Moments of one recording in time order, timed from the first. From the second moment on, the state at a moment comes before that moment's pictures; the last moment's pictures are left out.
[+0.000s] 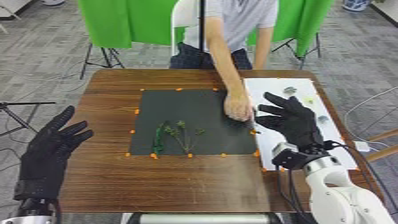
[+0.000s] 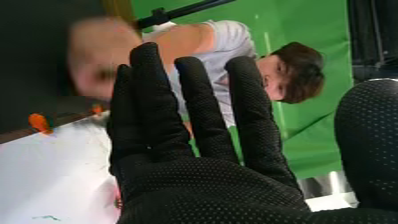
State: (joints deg) left arm 149.8 -52.6 -103.2 -136.8 45.7 22.9 26.2; right arm -114.5 -67.5 90.7 -121.7 -54.5 4.0 5.2
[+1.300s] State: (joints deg) left arm 149.1 -53.4 -103.2 -136.9 46.5 22.7 25.7; right arm -114.4 -68.0 90.7 -121.4 -54.5 3.0 5.3
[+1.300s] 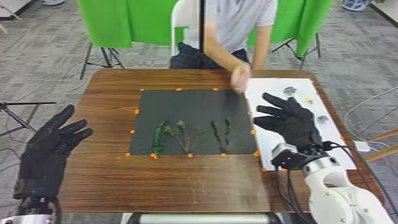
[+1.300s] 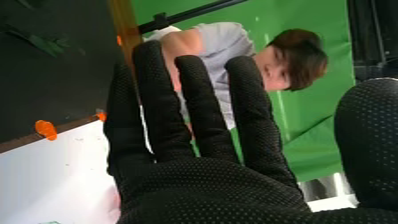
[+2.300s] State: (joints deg) left arm 149.2 -52.6 -102.3 -137.2 46.4 23.3 25.6; right arm -100.9 -52.7 77.0 -118.2 -113.5 19.8 37.6
